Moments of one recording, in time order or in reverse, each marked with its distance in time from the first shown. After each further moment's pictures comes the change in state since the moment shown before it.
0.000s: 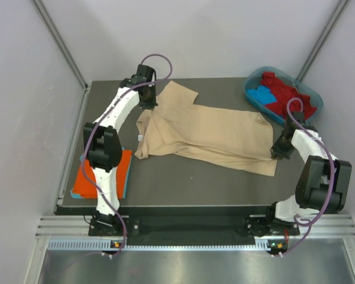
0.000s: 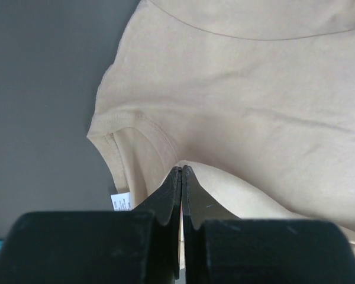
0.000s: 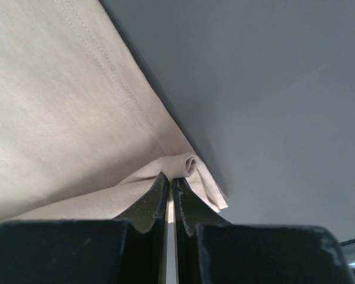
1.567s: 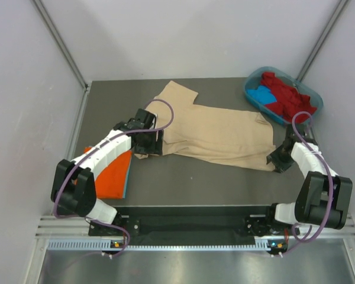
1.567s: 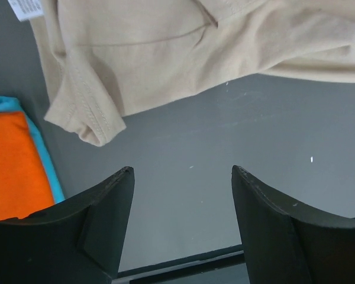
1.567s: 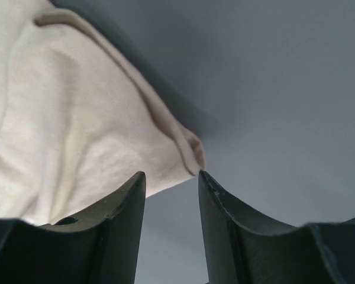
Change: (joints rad) left arm -0.161 -0.586 -0.831 0.103 0.100 -0.063; right arm -0.009 -0.156 -0.161 -0.011 -0.009 0.254
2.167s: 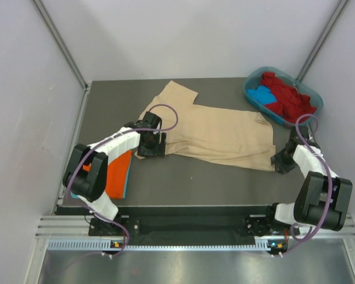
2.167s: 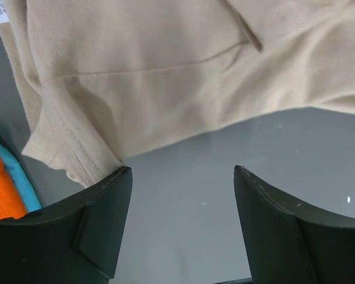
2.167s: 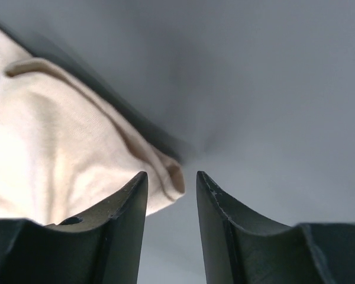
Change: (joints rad) left arm 0.000 0.153 -0.039 0.103 -0.023 -0.020; right arm -0.058 0.011 -0.051 0.082 0.051 0.002
